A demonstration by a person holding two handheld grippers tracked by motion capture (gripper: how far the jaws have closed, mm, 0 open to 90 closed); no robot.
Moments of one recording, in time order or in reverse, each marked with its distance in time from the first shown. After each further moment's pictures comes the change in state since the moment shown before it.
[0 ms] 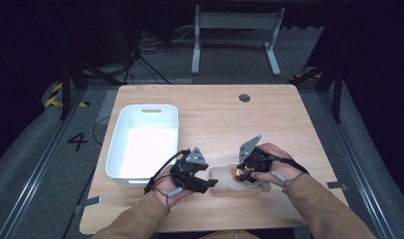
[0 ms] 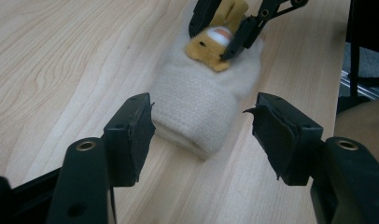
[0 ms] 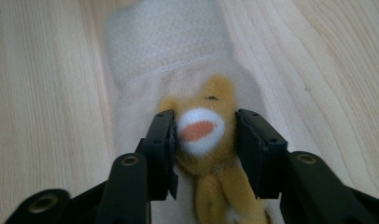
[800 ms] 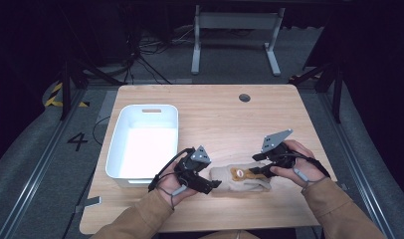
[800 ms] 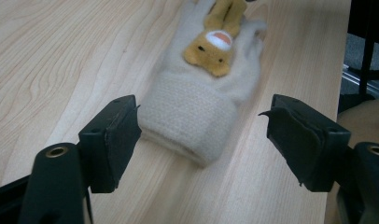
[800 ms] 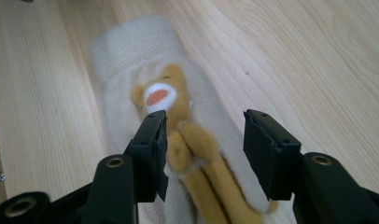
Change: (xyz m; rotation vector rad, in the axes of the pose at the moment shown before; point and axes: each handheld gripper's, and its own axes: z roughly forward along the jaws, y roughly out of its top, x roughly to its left) left arm 0.000 0.008 0.004 0.014 0.000 0.019; right arm -0.006 -0.036 -0.047 -0.158 -0.092 0.147
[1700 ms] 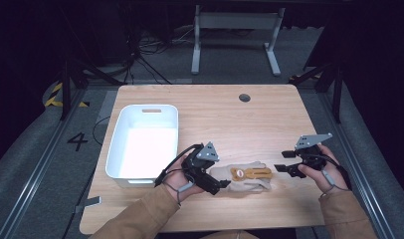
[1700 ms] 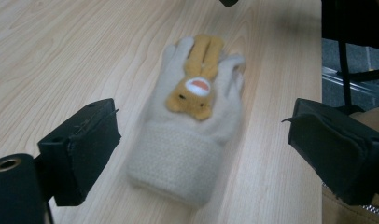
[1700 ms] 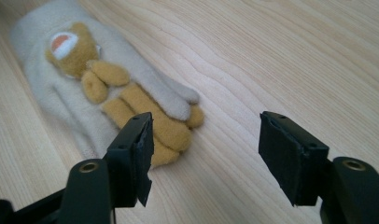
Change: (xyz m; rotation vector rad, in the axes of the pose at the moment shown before) left arm -0.007 0.024 0.004 -0.068 -0.030 0.104; right arm -0.029 -0.080 -0.032 -0.116 -0.123 0.263
